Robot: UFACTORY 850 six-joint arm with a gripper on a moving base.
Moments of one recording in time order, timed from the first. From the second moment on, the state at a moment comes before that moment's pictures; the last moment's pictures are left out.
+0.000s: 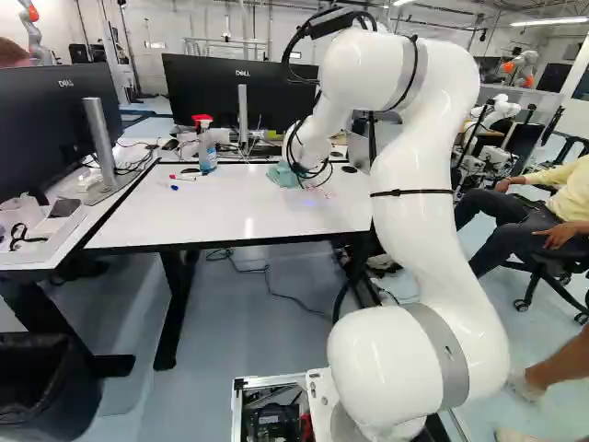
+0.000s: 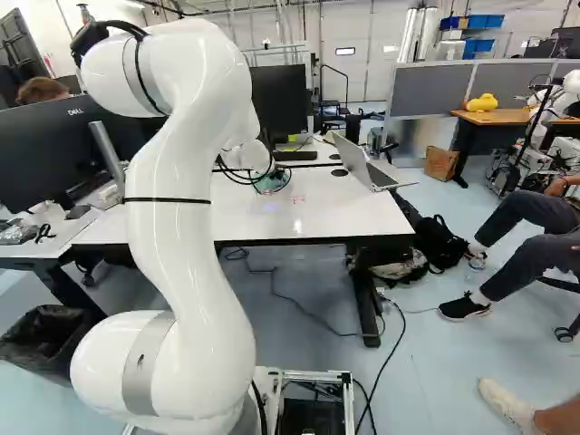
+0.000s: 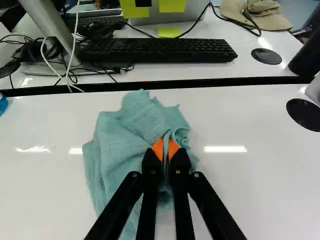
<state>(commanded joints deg) 1.9 -33.8 -69.1 1.7 17.2 0.0</state>
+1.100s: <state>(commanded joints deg) 7.4 -34.5 -70.0 1.7 17.2 0.0</state>
